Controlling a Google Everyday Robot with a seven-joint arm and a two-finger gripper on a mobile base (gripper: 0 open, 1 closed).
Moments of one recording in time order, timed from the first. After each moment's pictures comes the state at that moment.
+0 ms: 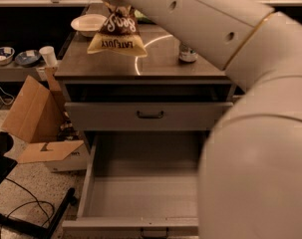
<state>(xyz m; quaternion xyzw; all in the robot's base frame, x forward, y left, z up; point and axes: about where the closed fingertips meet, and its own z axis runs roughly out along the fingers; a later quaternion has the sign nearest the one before) 0.771 0.071 0.994 -0.90 0.15 -0.40 0.10</state>
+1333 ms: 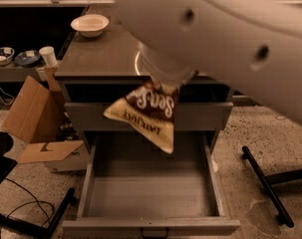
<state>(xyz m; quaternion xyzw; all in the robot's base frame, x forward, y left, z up) 0.512 -0.039 0.938 -0.88 0.37 -0.27 0.11</state>
